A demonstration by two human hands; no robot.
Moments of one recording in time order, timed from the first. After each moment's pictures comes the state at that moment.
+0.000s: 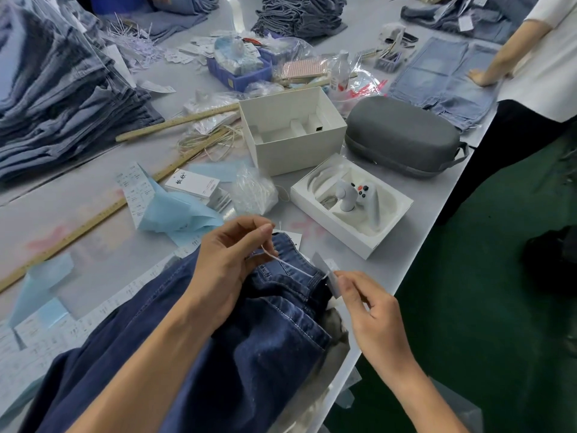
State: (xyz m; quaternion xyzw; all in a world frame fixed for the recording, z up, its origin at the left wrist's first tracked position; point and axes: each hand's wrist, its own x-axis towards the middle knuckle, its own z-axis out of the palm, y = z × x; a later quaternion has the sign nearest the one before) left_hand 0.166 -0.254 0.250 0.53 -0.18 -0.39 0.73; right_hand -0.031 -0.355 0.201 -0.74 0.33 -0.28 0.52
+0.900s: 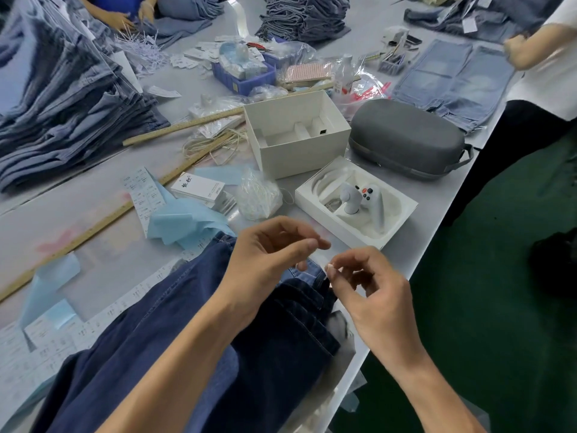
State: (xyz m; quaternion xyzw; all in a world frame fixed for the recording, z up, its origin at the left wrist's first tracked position) left_hand 0.147 -0.268 0.265 0.54 -0.32 -0.38 0.68; right_hand -0.013 -0.354 0.239 -0.74 0.28 -0.34 0.51
